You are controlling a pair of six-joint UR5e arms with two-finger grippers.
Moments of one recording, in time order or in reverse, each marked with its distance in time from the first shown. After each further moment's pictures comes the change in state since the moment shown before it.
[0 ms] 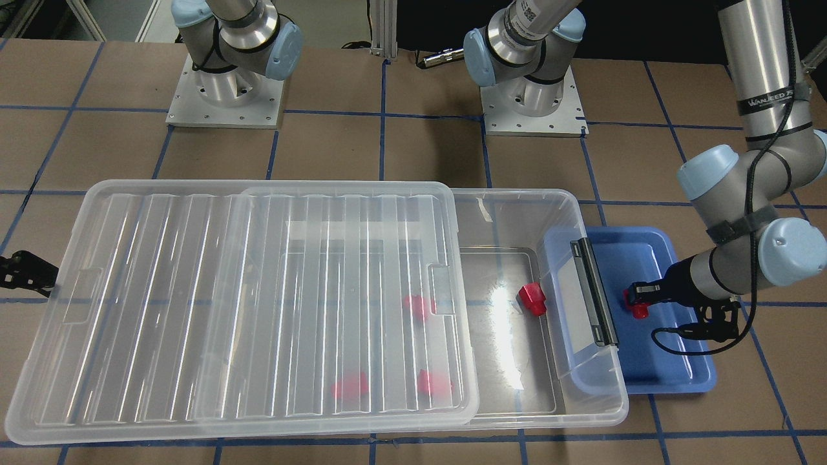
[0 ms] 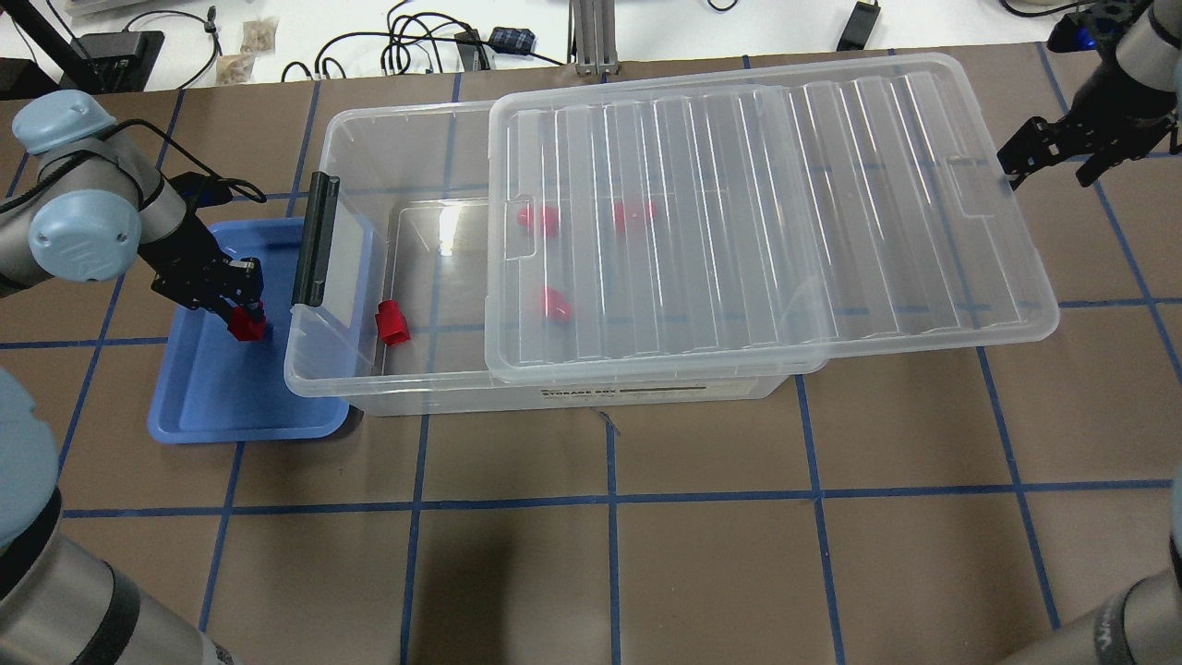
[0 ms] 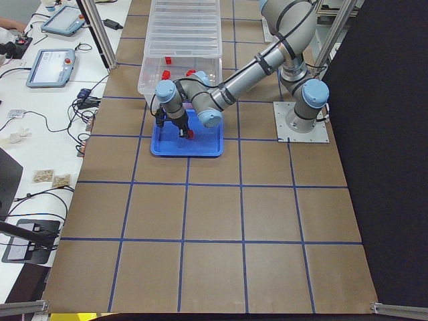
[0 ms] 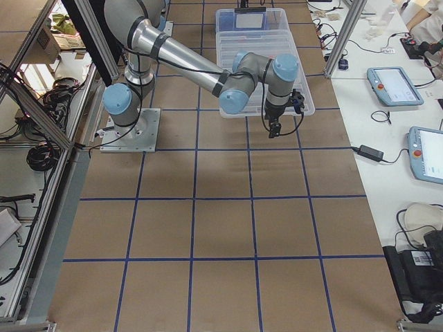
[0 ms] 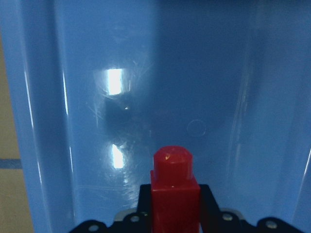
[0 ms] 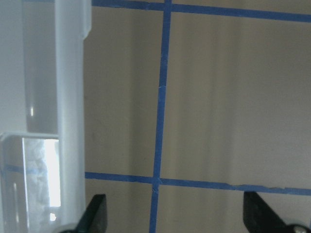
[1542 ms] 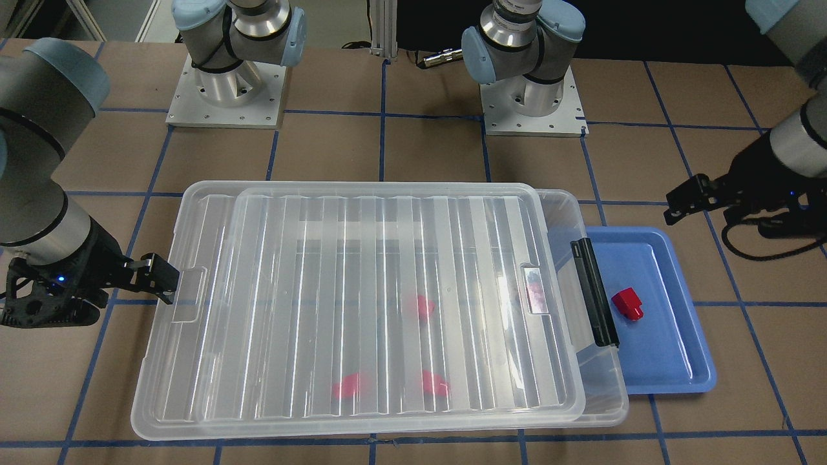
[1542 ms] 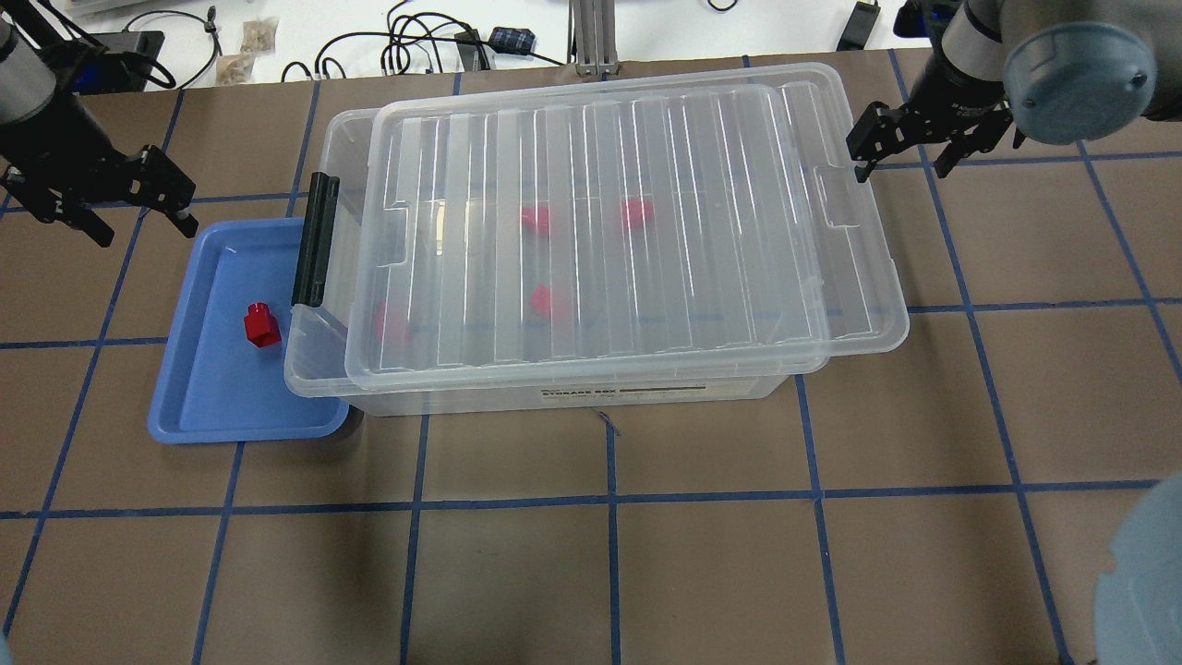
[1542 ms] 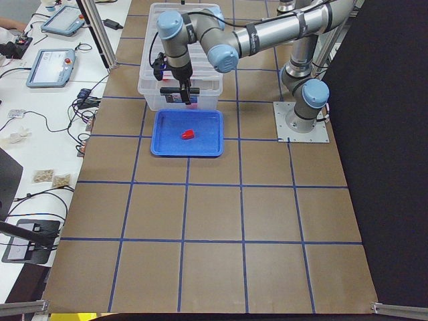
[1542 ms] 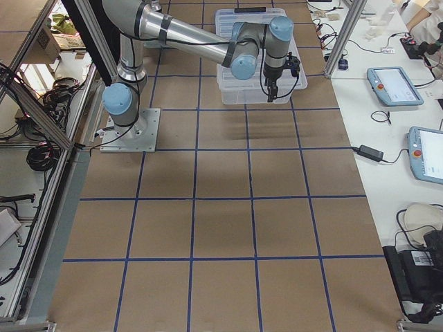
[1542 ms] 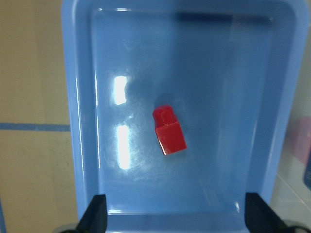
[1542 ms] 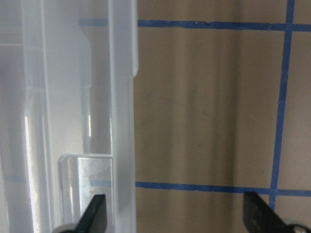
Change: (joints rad) left arm -0.057 0.337 0.221 -0.463 0.015 -0.049; right arm 0.256 -0.032 0.005 0.002 0.024 0.295
